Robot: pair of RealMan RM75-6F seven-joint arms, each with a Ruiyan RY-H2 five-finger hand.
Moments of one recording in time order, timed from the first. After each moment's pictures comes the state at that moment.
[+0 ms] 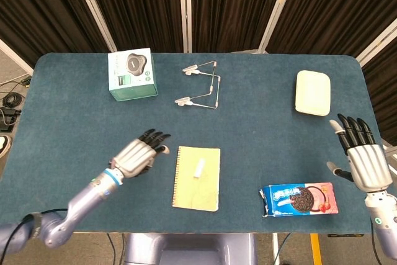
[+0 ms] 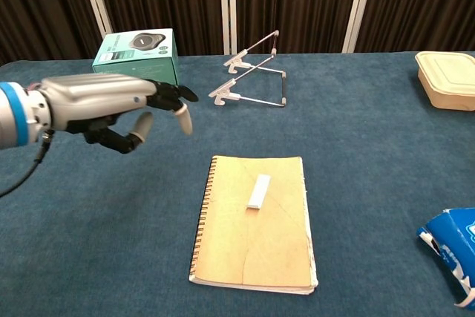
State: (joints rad) left arm -0.71 -1.40 -0.16 -1.72 1.28 0.78 0.41; right arm 0.30 -1.13 0.00 -1.42 -1.50 1.57 0.07
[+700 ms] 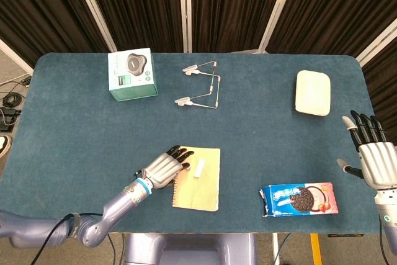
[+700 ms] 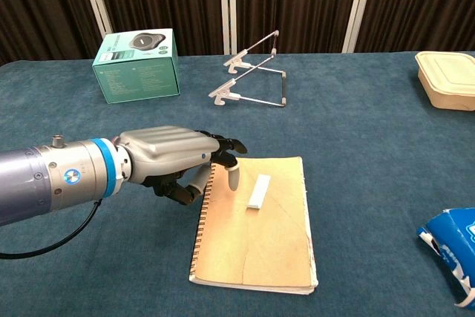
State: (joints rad) left arm -0.84 -1.63 -0.11 -1.61 1.07 0.78 0.56; right arm 0.27 -1.12 0.06 -1.39 -1.49 1.53 0.09
